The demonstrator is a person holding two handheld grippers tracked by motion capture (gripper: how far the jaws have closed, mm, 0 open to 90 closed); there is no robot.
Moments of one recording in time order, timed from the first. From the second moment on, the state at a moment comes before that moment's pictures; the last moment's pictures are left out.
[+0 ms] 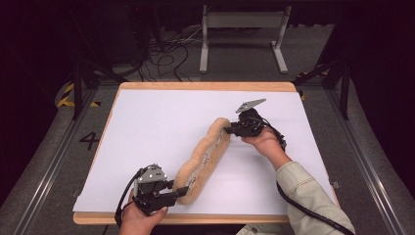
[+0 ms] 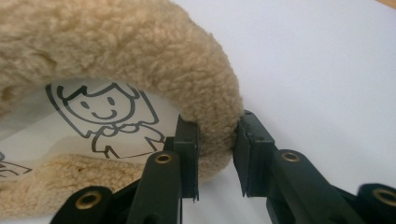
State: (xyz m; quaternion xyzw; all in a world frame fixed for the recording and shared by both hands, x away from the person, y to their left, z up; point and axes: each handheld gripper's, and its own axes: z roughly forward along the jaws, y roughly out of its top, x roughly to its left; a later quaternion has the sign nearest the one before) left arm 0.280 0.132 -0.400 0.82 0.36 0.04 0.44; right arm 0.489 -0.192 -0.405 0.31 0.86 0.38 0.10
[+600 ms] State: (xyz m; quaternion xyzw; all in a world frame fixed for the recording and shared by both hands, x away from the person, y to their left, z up) left arm 0.295 0.143 -0.386 0.80 0.36 0.07 0.47; right arm 0.449 -0.233 -0.384 0.36 0.83 0.41 0.13
